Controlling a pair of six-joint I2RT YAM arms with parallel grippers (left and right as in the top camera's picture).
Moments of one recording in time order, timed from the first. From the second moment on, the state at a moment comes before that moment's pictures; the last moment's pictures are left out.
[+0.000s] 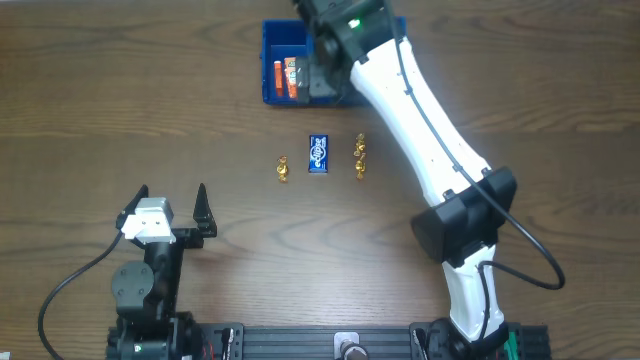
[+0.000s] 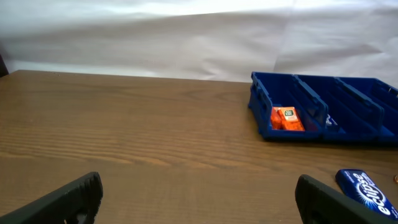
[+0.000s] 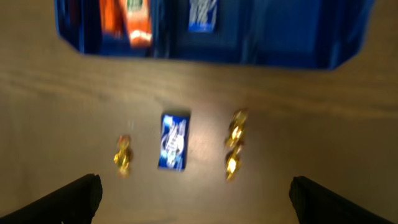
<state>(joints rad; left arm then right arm) 0.01 0.01 0.02 -0.12 0.04 -0.06 0.56 2.16 2.32 -1.46 0.10 0.49</state>
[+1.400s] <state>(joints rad) 0.01 0.01 0.02 -0.11 0.04 -0.06 0.63 2.30 1.85 -1.10 0.03 0.66</state>
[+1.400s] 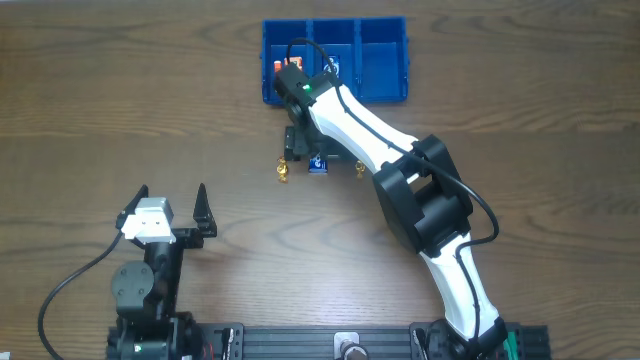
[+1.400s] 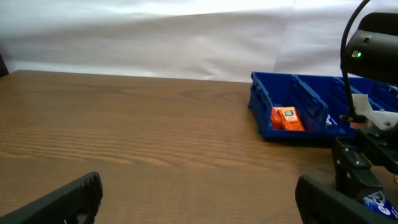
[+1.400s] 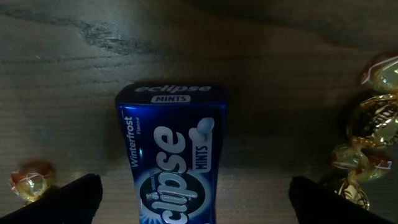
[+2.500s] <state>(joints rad) 0.01 0.01 0.02 -0.11 0.04 -0.06 0.63 2.30 1.85 -1.06 0.05 0.67</state>
